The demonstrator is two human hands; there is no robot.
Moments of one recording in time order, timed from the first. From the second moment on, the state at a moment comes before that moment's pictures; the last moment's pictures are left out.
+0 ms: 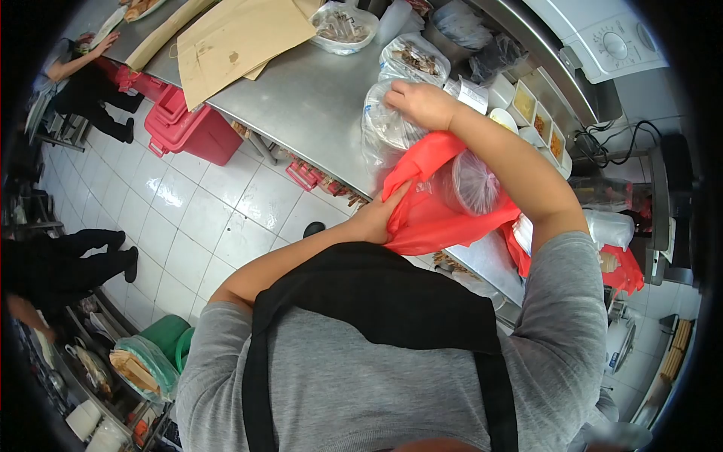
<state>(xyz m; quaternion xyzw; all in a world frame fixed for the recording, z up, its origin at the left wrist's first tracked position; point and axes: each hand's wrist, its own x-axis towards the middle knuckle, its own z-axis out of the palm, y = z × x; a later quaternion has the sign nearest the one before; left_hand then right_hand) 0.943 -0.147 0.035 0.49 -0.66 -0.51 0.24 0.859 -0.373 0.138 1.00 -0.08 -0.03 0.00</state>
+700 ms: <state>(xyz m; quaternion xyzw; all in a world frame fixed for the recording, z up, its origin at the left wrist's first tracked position) 0.958 -0.144 0.057 0.57 -0.62 -0.50 0.20 0.842 -0.285 0.294 0.99 -0.11 0.09 -0.05</state>
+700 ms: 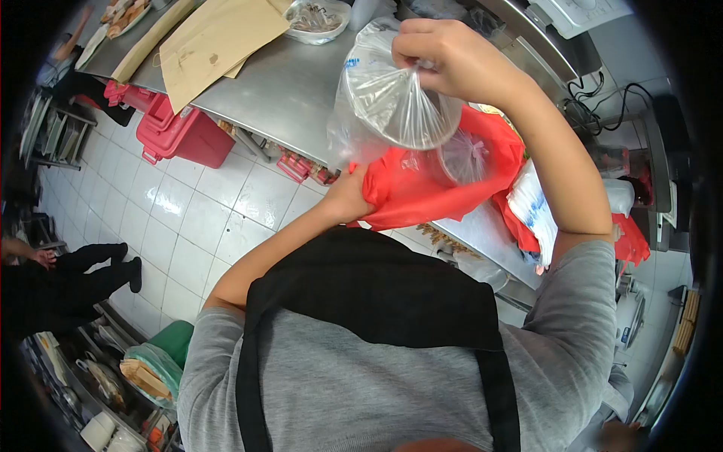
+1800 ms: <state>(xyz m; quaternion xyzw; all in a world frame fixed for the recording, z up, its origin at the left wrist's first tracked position) 1.024 -0.257 0.176 0.59 -0.69 -0.29 0.32 0.634 -0.235 0.157 0.67 -0.58 0.46 -0.06</state>
